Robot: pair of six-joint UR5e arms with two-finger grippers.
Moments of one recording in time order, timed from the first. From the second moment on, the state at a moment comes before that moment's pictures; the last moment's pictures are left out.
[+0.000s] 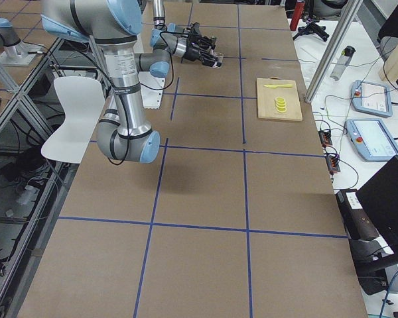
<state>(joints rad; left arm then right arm) -0.09 -1.54 -1.43 -3.15 -0.40 -0.91 0.18 -1.17 2.15 -1.36 0.62 0.90</state>
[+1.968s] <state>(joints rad) -0.09 -1.54 -1.43 -3.15 -0.40 -0.91 0.18 -1.17 2.15 -1.36 0.62 0.90</state>
